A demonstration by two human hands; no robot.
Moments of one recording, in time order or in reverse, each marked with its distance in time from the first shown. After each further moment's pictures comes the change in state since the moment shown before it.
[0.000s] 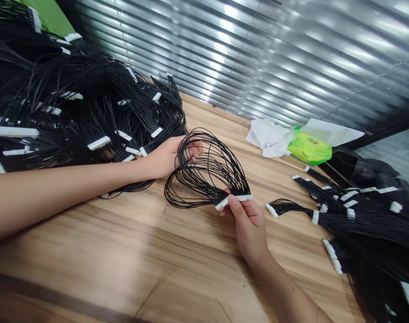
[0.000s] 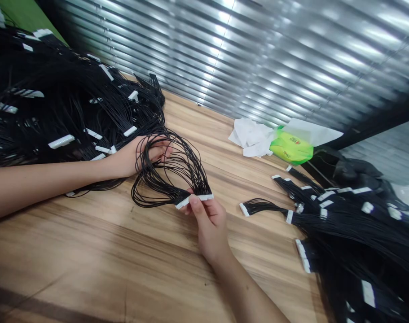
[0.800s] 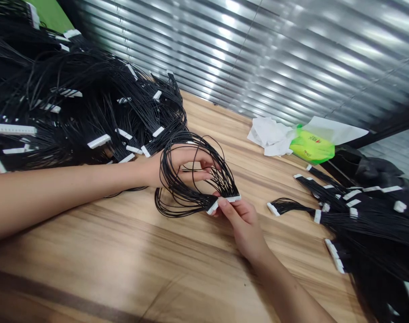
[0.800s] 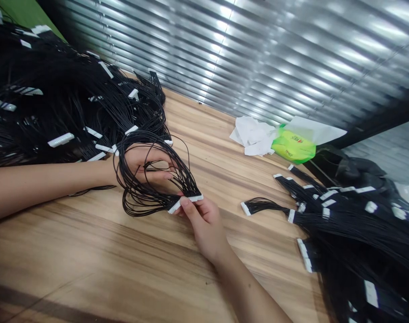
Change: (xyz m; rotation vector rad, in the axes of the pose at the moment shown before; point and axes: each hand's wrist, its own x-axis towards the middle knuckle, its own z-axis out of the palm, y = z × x) left_hand -0.007 0.013 0.006 0.495 -0.132 0.554; right_hand 0.000 -0.004 0.003 -0.037 -0.200 0.130
